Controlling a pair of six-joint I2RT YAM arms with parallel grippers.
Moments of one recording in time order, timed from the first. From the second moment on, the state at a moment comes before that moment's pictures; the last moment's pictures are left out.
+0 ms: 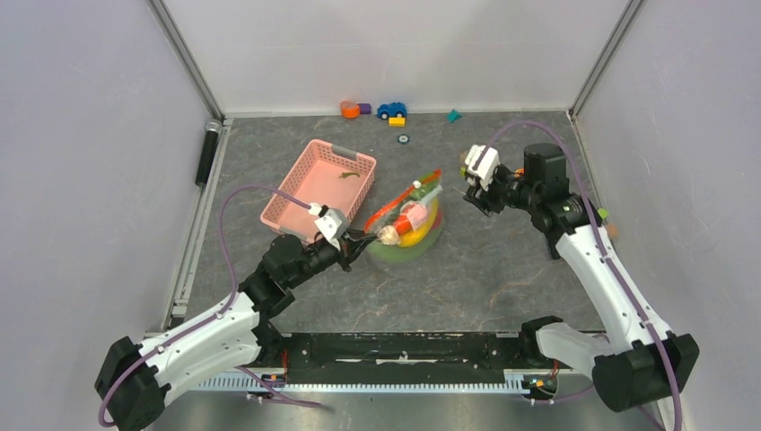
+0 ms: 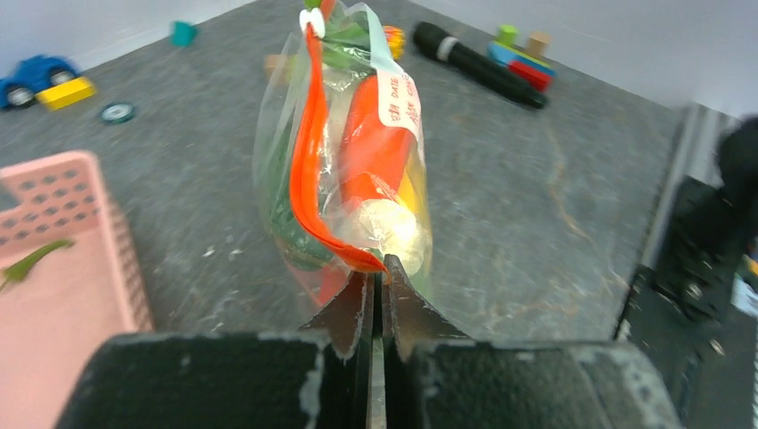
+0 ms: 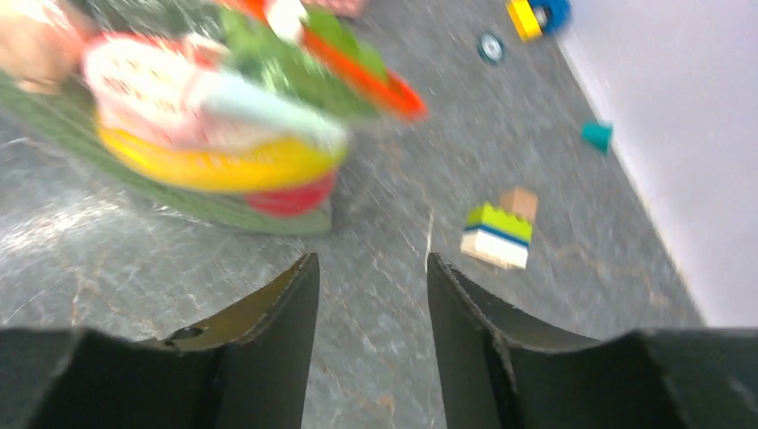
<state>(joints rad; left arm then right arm) -0.78 0.77 0.37 0.39 0.13 -0.09 0.25 1.12 1.08 -0.53 -0.47 -0.68</state>
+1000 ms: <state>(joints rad) -0.78 0.81 0.52 0.18 0.45 0.09 0.39 1.12 1.04 -0.62 -0.71 -0.92</state>
